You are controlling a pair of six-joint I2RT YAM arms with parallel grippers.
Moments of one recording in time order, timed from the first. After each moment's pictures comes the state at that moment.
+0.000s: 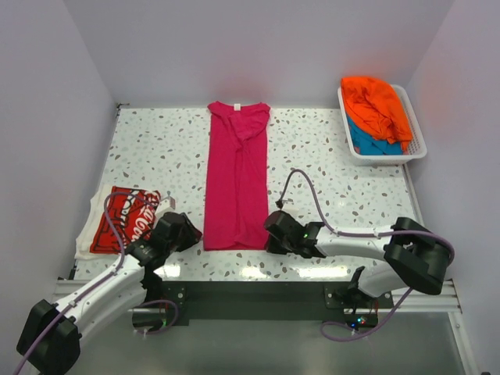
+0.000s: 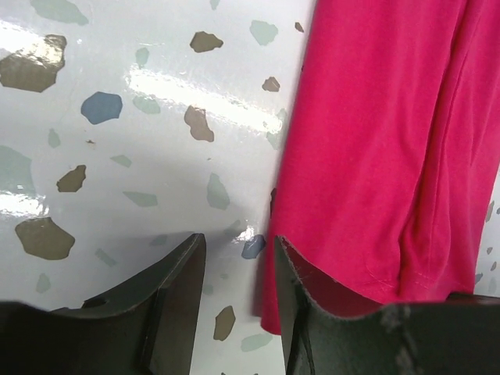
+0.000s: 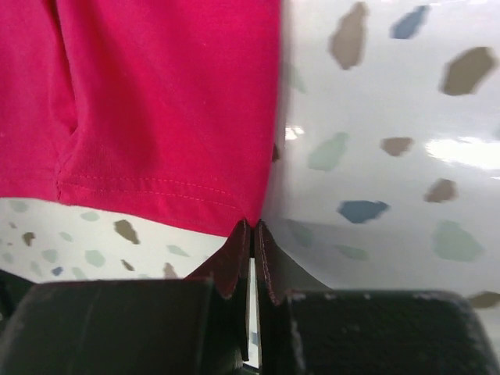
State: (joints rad) left arm -0.55 0.72 0.21 -0.31 -0.20 -0.92; right arm 1.05 1.42 0.61 -0.17 0.22 1.08
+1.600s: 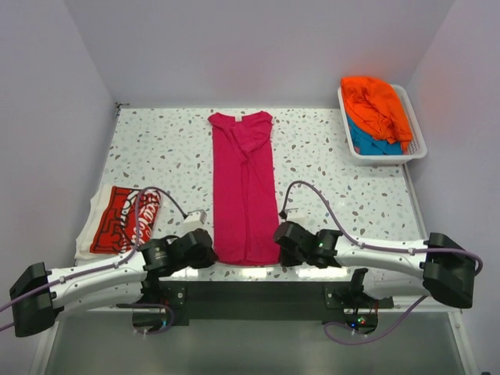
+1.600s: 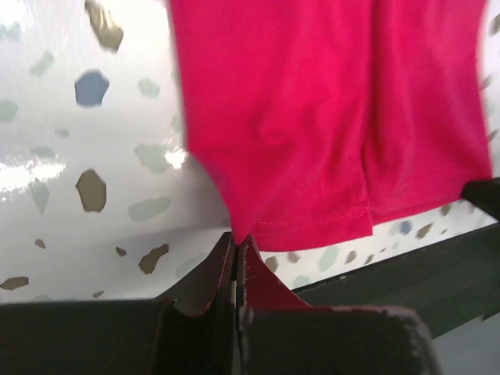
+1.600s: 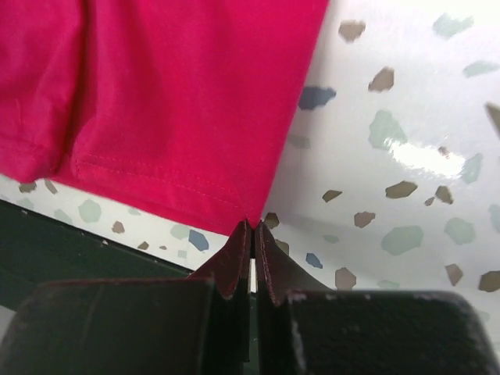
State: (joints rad) left arm -1.07 0.81 0.33 -0.48 -0.24 -1.12; right arm 1.15 1.17 0.54 -0.42 0.21 0.96
